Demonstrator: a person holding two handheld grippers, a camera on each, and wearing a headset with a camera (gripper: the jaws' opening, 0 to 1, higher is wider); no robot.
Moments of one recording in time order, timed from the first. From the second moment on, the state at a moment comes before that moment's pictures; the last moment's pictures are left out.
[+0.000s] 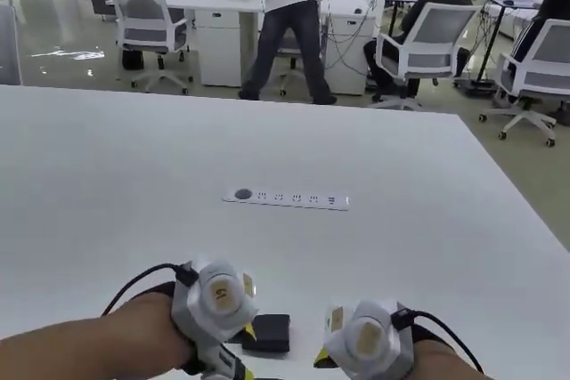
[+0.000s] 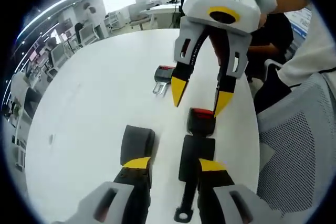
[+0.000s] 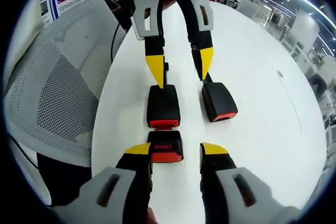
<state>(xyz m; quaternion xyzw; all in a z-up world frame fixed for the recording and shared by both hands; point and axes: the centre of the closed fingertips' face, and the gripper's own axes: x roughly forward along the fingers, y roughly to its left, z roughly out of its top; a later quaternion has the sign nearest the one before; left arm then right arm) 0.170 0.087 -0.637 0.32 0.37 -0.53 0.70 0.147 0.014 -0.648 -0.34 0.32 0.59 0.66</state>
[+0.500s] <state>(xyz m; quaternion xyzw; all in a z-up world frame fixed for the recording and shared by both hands) 0.224 0.095 -0.650 0.32 0.37 -0.51 0.70 0.207 -0.045 -0.644 -0.37 0.33 0.55 0.68</state>
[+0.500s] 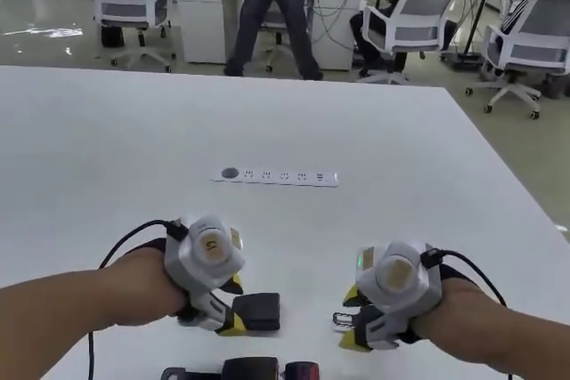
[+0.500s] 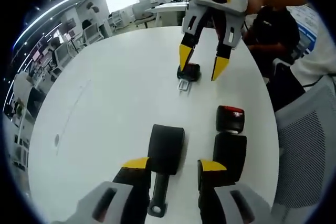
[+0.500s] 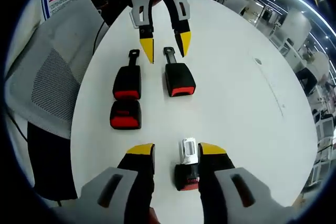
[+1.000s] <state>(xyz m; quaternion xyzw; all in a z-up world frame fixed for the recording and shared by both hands) 0.230 0.083 -0.675 0.35 0.37 -0.54 0.67 0.226 -0.087 -0.673 -0.39 0.35 0.55 0.65</state>
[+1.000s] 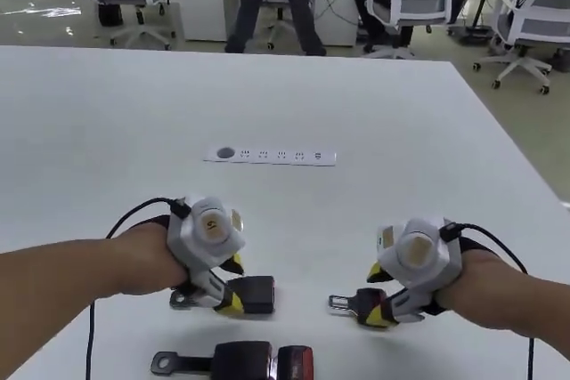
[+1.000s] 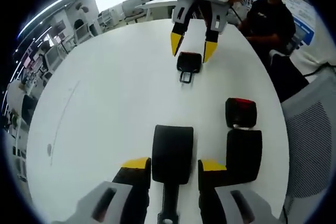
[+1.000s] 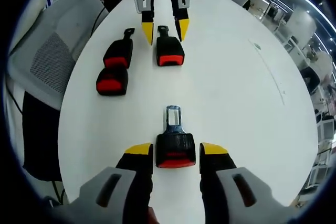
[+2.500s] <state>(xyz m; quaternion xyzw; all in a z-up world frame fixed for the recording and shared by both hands) 0.228 0.073 -0.687 0.36 0.37 -0.57 0.64 0.221 -0.027 -0.688 -0.38 0.35 0.59 0.62</state>
